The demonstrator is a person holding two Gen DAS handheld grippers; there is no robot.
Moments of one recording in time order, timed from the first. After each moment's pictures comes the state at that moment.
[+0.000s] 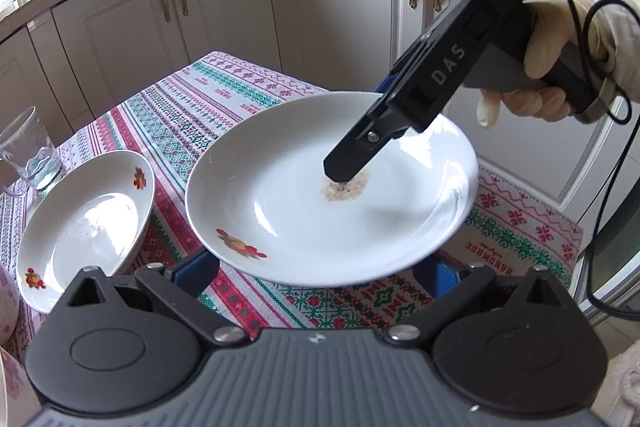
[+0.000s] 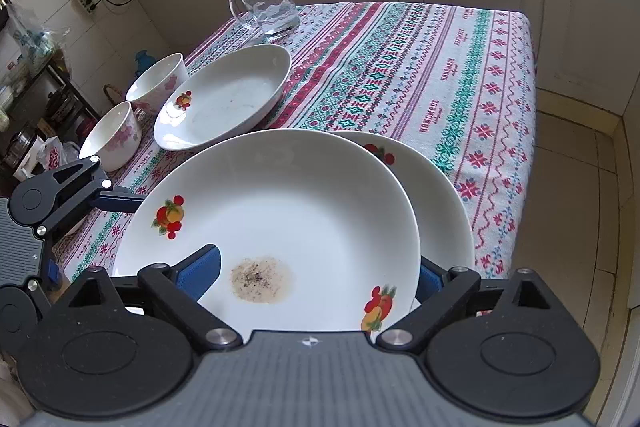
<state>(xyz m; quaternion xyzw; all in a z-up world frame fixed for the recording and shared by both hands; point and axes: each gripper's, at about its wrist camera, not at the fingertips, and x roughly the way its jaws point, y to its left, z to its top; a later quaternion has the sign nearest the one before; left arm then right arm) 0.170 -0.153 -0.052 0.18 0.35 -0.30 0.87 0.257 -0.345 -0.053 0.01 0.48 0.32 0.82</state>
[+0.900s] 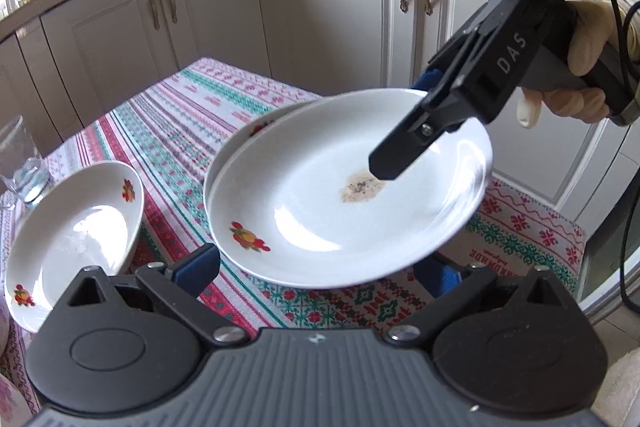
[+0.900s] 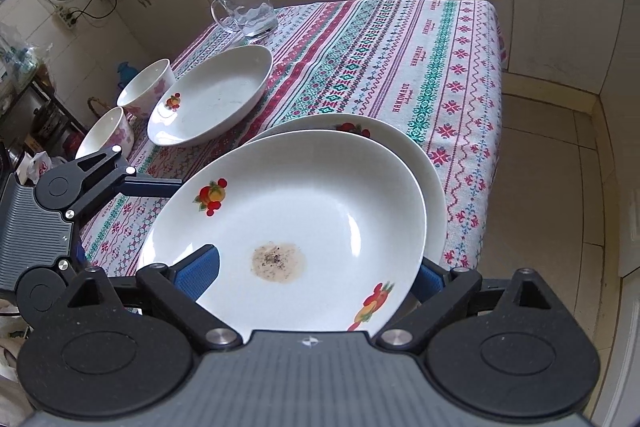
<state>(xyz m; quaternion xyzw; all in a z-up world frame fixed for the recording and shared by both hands) 0.180 -0.154 -0.058 0.17 0.34 -0.32 0.87 0.233 -0.358 -0.043 0.02 0.49 0.28 0.83</state>
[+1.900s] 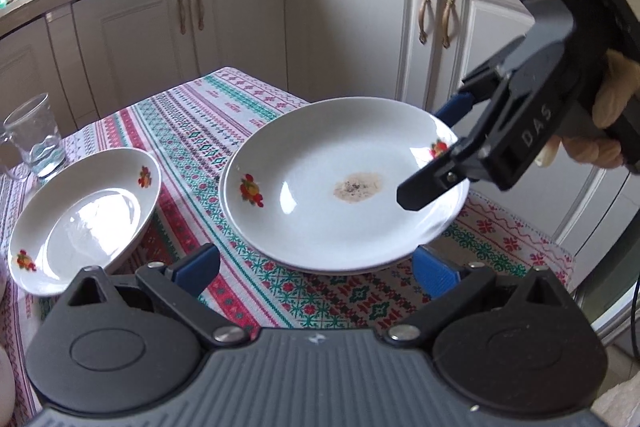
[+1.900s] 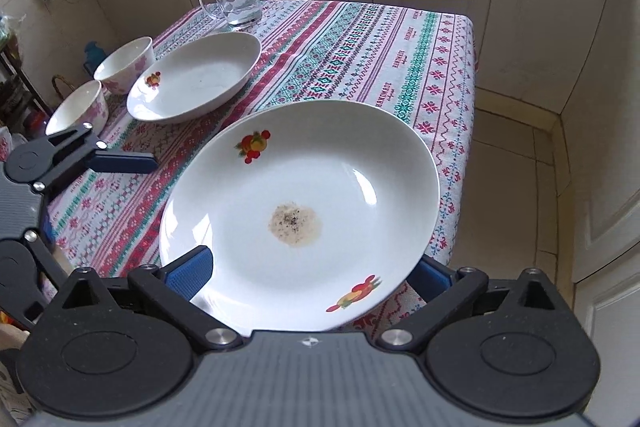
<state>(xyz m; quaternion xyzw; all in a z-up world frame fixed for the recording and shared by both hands) 0.166 -0.136 -0.054 0.11 0.32 -0.30 0.89 0.205 -0.342 -0.040 -0.05 0.47 0.23 0.85</state>
